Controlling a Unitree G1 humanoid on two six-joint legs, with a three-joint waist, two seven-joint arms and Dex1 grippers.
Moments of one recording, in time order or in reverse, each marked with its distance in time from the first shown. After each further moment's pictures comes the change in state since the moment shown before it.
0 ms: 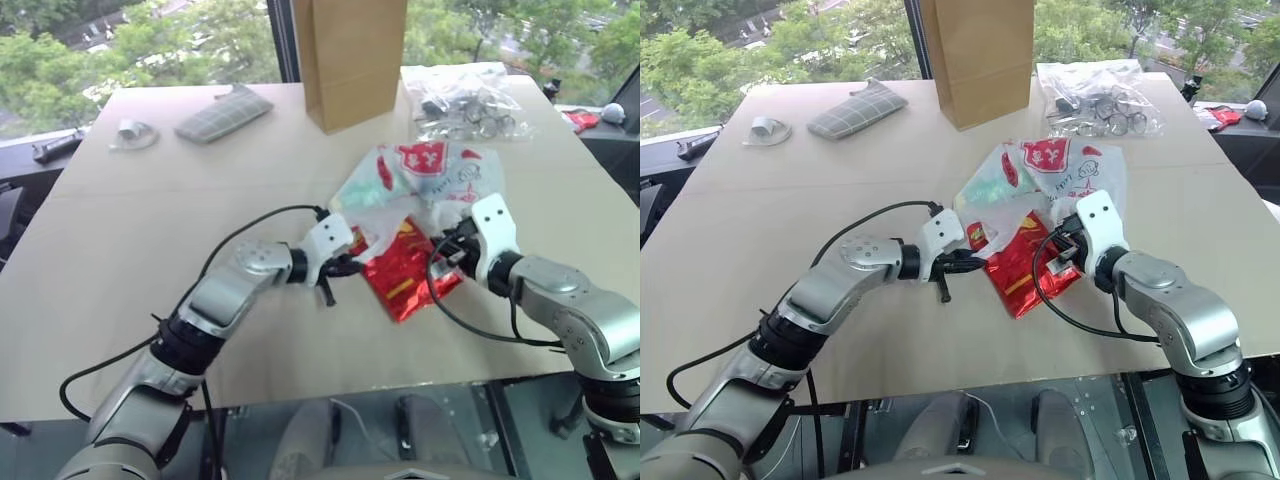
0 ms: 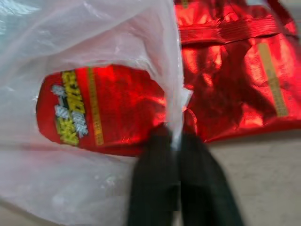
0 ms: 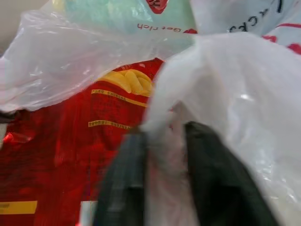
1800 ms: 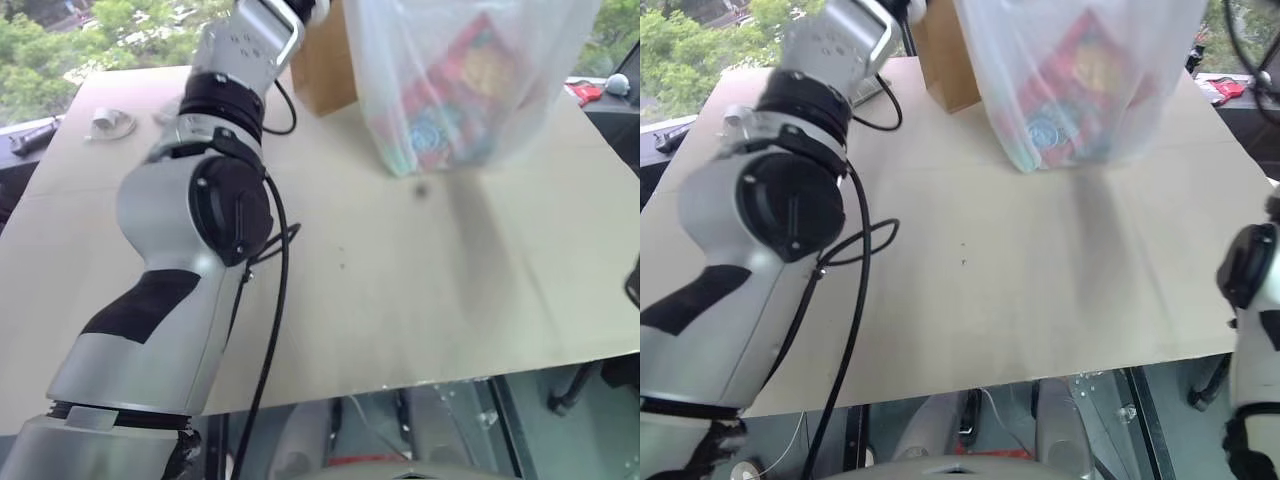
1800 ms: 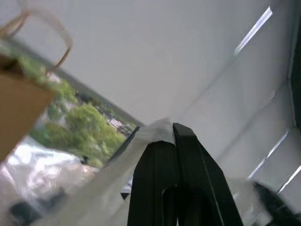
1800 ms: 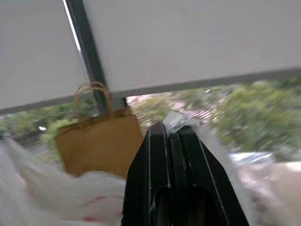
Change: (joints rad) left arm -1.179 -0.294 0.763 1.368 -0.190 -0.391 0.139; right arm -0.912 -0.243 -0.266 0.824 0.166 -0.271 0.138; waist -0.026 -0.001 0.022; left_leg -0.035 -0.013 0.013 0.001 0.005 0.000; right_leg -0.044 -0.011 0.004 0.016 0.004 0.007
